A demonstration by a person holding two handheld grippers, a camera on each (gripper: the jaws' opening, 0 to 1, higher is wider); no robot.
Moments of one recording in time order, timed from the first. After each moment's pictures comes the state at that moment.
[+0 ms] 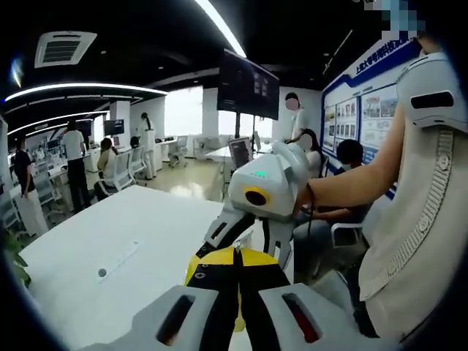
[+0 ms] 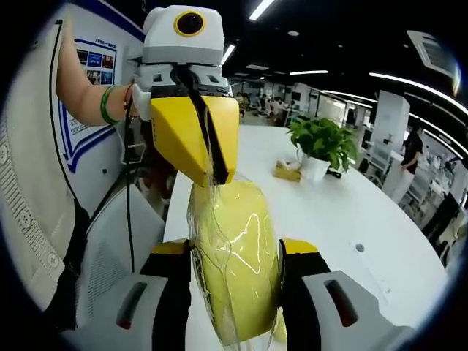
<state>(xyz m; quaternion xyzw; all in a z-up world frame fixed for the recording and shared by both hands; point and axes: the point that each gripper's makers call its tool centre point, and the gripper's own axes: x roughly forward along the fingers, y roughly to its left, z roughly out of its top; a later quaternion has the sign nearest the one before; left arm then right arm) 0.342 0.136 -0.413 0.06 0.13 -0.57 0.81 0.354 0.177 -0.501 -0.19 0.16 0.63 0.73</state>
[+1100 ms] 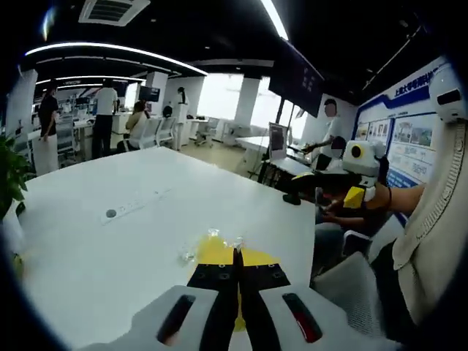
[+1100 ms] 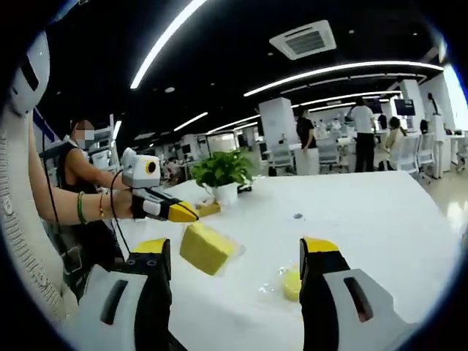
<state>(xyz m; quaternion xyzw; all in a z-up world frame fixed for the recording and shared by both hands) 0.394 0.205 -0.527 -0.02 0.22 -0.49 0.84 0.332 0.047 -0.492 0.10 0.11 0.32 0.94</state>
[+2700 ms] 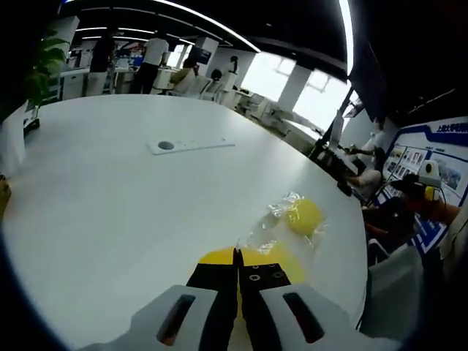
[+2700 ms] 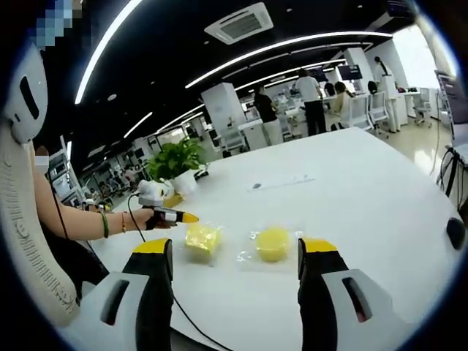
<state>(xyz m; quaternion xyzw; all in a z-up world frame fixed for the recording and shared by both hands) 0.511 0.284 -0.677 -0.08 0.34 -0.40 0.85 0.332 0.026 -0.543 0.14 0.20 0.23 0.94</state>
